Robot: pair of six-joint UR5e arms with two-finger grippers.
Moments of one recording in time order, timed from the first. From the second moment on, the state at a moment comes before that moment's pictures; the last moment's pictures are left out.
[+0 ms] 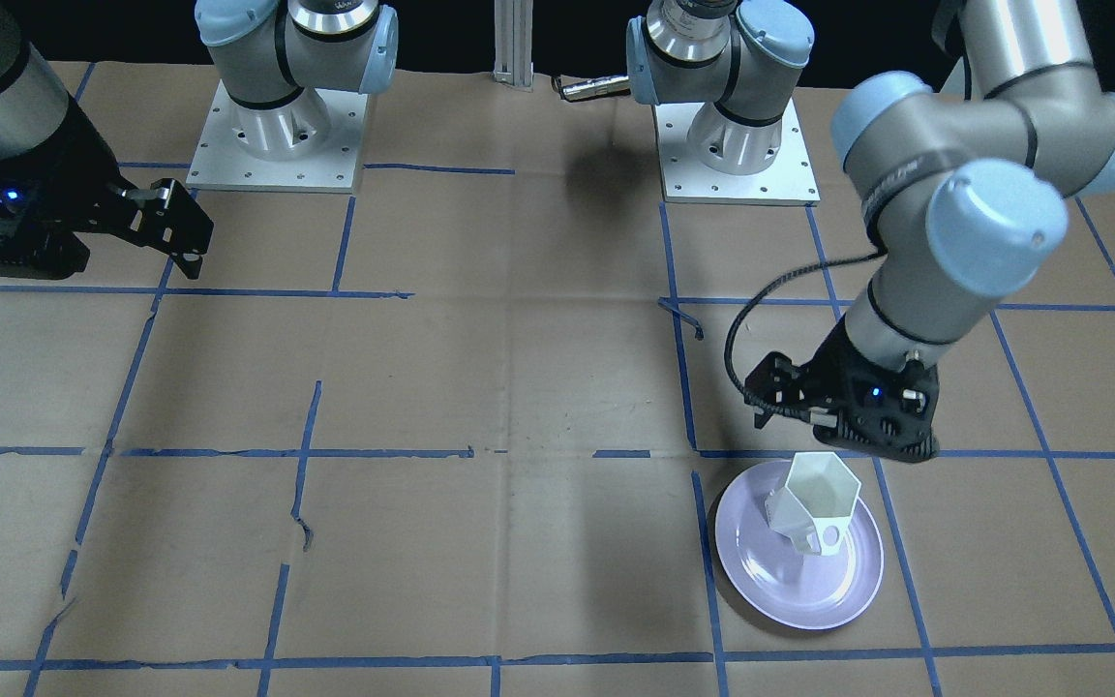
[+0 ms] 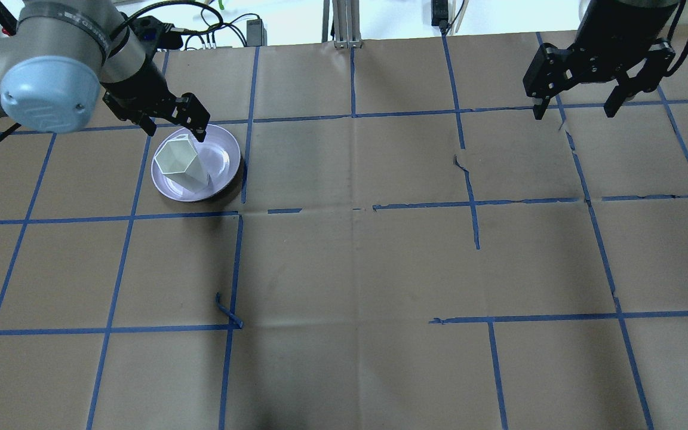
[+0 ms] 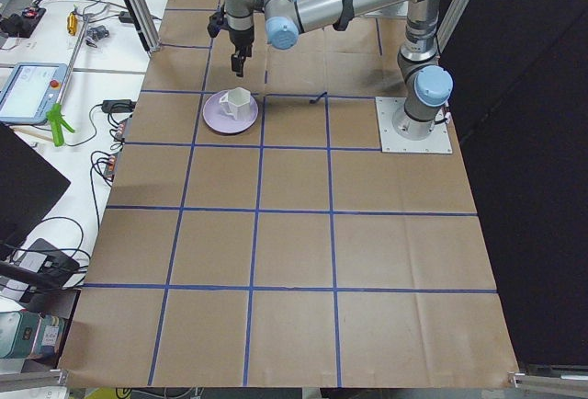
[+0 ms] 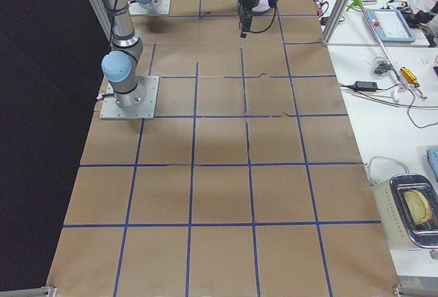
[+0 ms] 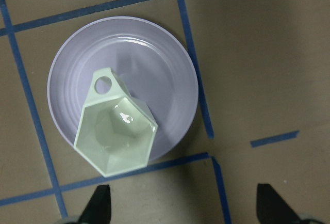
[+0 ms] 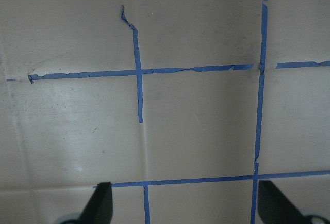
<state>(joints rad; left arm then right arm) -1.49 -1.76 -1.54 -1.40 1.54 0.24 1.47 -1.48 1.43 -1.44 -1.60 -0.06</state>
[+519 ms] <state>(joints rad) -1.59 -1.66 -1.49 -1.57 1.55 0.08 1.47 -1.48 1.43 -1.44 -1.60 -0.06</state>
